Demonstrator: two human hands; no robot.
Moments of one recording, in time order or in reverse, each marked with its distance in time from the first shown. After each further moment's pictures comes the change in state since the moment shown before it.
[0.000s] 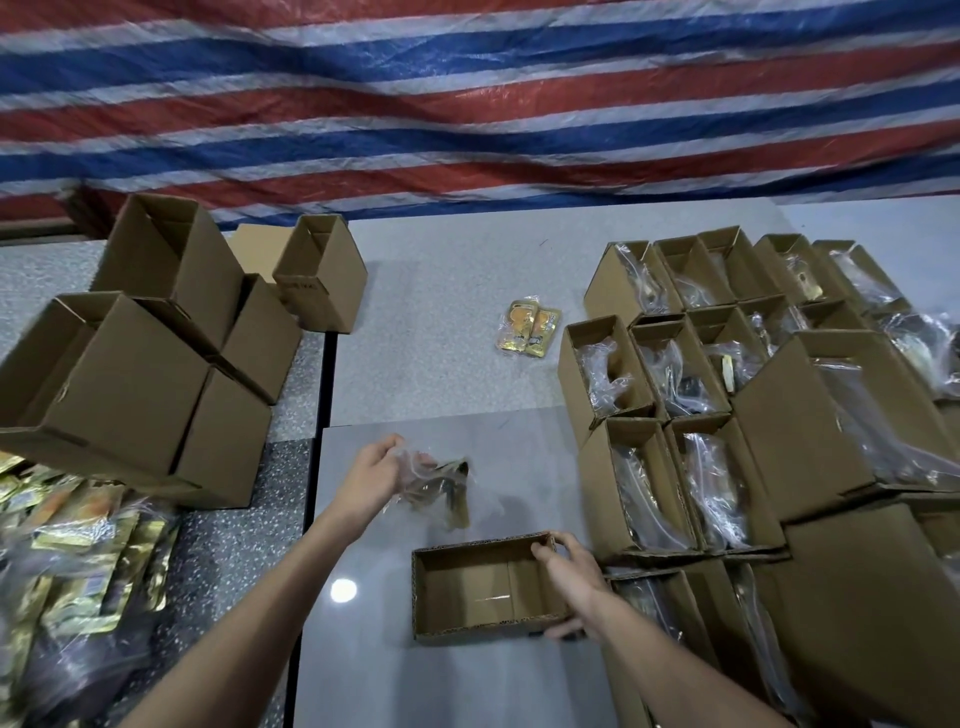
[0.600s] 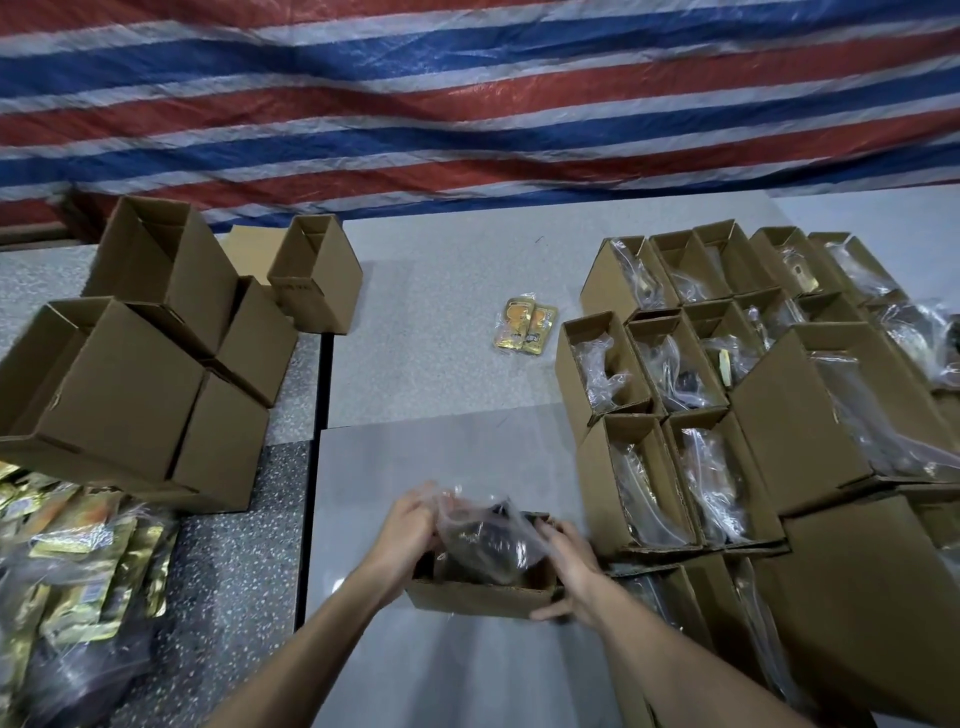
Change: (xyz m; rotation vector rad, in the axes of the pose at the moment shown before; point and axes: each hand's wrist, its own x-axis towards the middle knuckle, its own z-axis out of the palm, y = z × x) left_hand -0.047 -0.014 0.043 -0.199 -0.147 -0.127; right_hand 0.015 -0.009 0.006 0.159 -0.035 0.040
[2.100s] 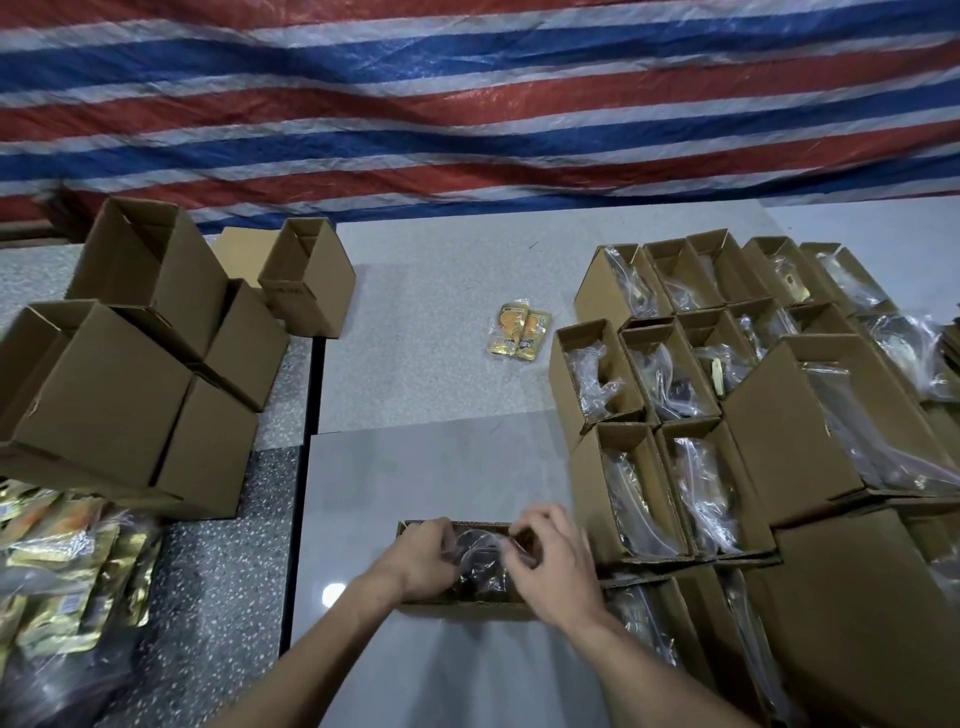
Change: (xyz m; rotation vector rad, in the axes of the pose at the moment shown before) left_hand 0.031 -0.027 0.002 1.004 -0.136 -0.004; right_hand -0.012 0.004 0.001 -0.732 0.373 -0.977
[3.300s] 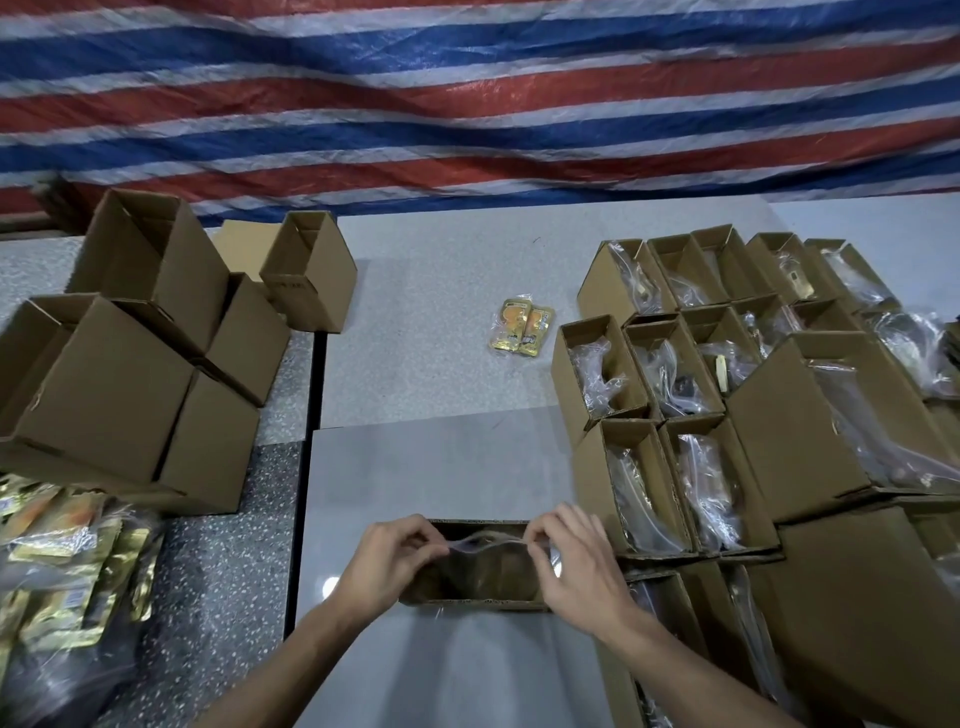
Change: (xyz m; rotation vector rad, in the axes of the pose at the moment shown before) left_hand -0.016 -0.048 0.003 -0.411 0.299 0.316; right_hand -0.003 0.003 -0.034 -0.077 -0.114 -0.260
